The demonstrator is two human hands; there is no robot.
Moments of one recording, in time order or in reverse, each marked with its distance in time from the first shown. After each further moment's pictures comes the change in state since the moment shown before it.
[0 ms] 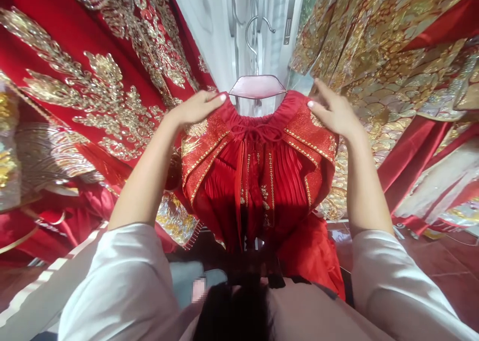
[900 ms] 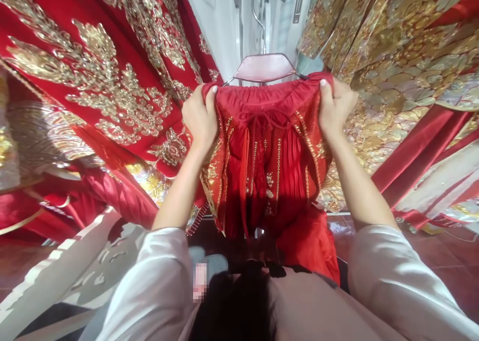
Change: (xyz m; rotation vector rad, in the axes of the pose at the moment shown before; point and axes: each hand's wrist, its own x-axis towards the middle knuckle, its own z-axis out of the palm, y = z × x) left_hand -0.036 0.019 0.063 0.021 0.738 -0.374; right_hand -0.001 0.015 0.045 -0.048 0.351 0.127
